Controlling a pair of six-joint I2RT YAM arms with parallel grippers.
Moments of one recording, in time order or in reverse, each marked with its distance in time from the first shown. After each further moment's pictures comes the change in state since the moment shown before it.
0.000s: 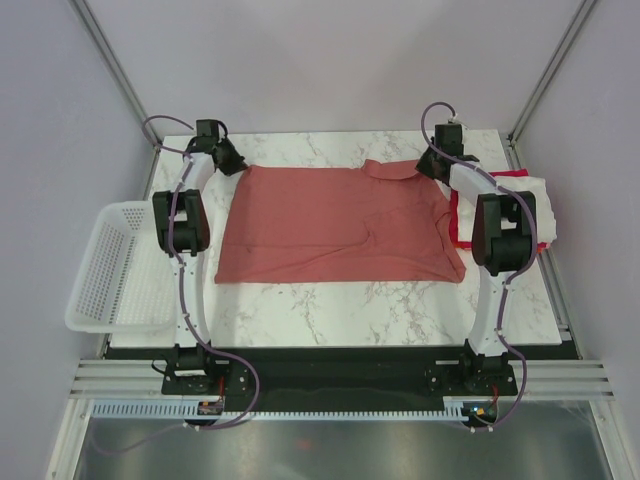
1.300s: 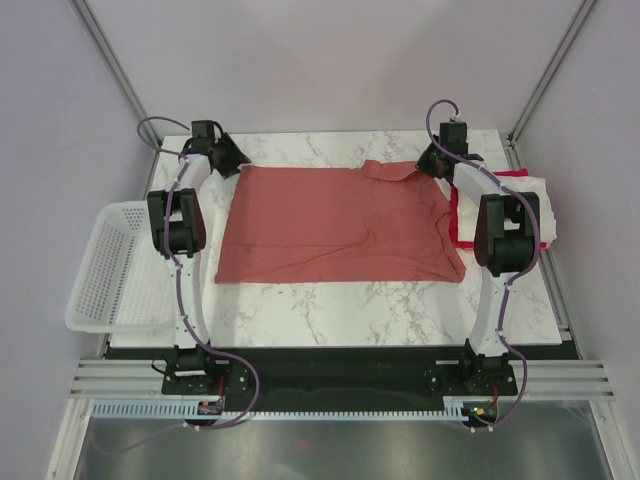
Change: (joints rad) left arm 0.018 -0.065 -0.106 0.068 0.037 -0.010; right arm -0.024 -0.014 0.000 0.000 -0.114 0.027
